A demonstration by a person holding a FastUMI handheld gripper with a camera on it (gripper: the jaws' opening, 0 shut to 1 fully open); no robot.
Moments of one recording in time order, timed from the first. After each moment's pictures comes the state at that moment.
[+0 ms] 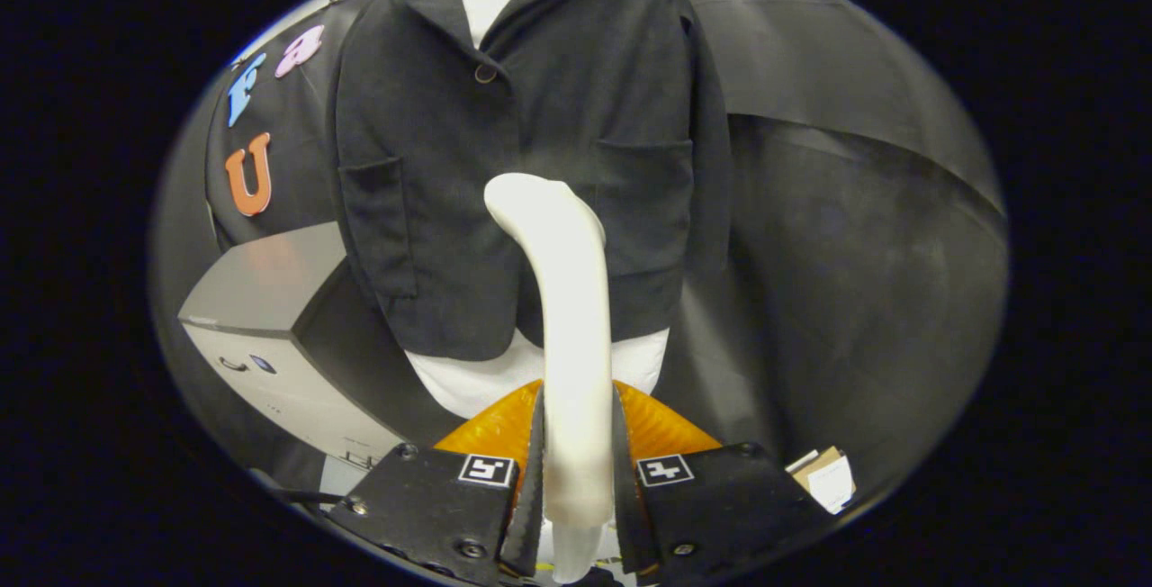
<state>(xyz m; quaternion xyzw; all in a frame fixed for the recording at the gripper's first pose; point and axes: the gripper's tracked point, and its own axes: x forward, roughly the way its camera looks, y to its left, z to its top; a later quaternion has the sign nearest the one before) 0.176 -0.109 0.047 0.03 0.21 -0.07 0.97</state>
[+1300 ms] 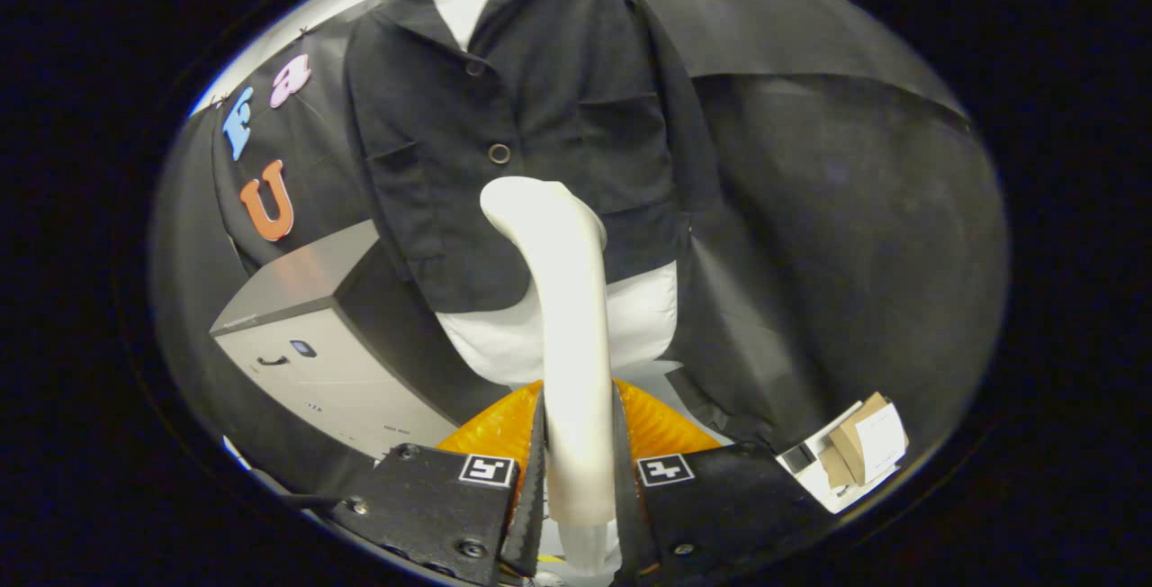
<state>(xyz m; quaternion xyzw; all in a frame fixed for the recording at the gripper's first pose) 0.083 -0.079 0.012 0.09 0.20 -0.05 0.97</state>
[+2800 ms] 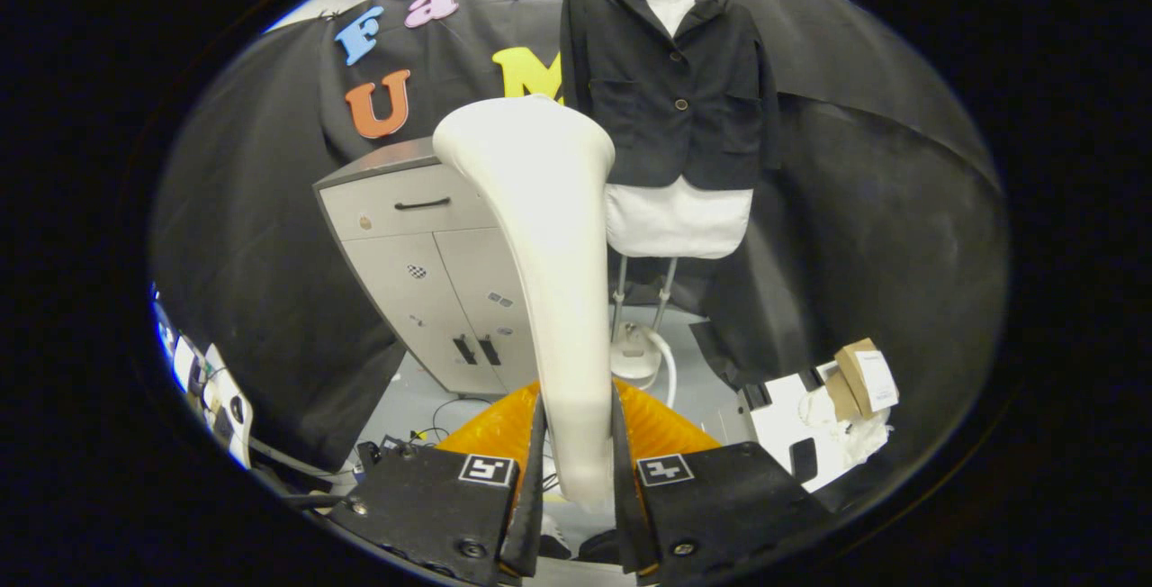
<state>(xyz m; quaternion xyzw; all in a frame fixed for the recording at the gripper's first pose) -0.136 0.108 -0.086 0.00 0.26 0.01 0.97</state>
